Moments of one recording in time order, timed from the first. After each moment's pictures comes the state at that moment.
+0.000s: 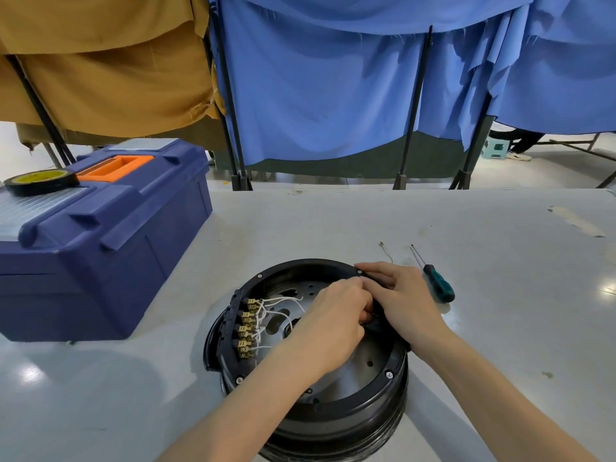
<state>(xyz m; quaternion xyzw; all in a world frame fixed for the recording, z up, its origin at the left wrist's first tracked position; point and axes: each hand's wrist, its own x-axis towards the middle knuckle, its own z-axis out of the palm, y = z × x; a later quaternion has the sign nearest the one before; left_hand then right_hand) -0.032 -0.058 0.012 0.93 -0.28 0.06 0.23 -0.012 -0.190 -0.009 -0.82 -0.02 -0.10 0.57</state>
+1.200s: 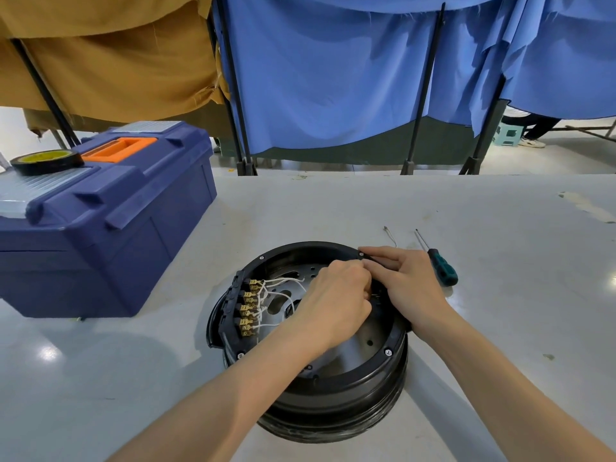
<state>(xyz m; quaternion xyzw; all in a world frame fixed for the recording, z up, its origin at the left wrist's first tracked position) -0.040 -0.064 0.022 0.95 -0.23 0.04 0.21 -0.016 -0.193 -0.010 -0.78 0.00 -0.09 0.62</state>
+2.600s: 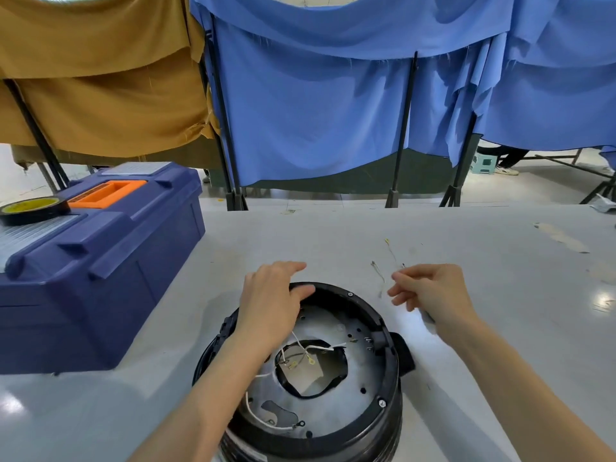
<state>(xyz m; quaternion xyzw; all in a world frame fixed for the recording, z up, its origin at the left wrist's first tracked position) 0.004 -0.013 0.030 0.95 -0.06 0.12 0.29 0.015 -0.245 0.013 -0.73 0.10 -0.11 0.66</state>
